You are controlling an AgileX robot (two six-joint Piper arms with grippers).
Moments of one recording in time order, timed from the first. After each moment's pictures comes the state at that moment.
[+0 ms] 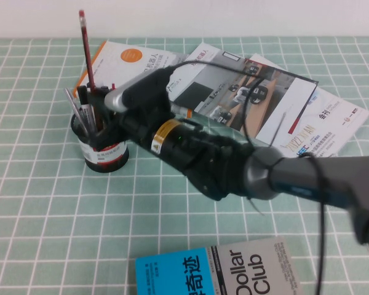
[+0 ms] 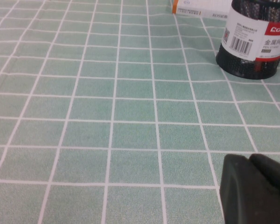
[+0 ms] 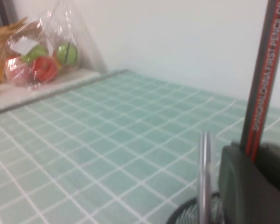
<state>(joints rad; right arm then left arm) 0.79 2.16 -1.48 -0.21 -0.65 0.25 -0.07 -0.01 0.02 -0.04 0.38 0.00</state>
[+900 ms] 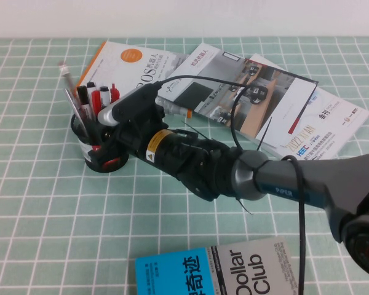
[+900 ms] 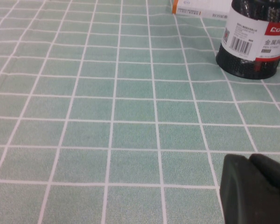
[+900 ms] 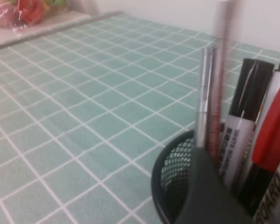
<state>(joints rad) 0.79 2.25 -1.56 -0.26 -0.51 0.27 -0.07 -0.01 0.02 -0.04 0.38 0.00</state>
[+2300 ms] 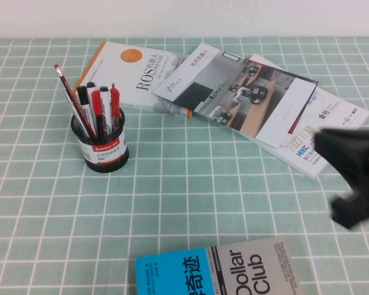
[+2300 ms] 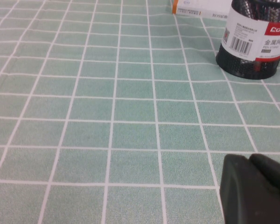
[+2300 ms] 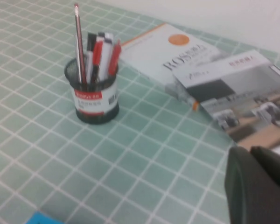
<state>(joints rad) 0.79 0.86 -0.74 -0.60 0.33 0.63 -0.07 -0.01 0.02 -0.04 0.38 0.00</state>
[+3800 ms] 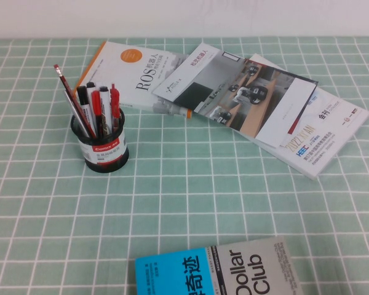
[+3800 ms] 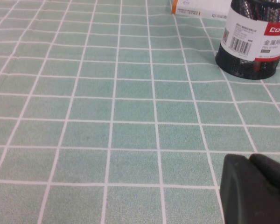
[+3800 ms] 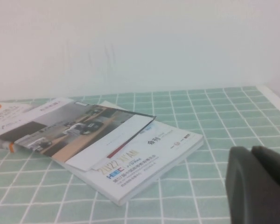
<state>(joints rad) 0.14 -0.01 -0.06 -0.62 0.18 0.68 -0.07 -0.01 0.02 -0.04 0.38 0.00</state>
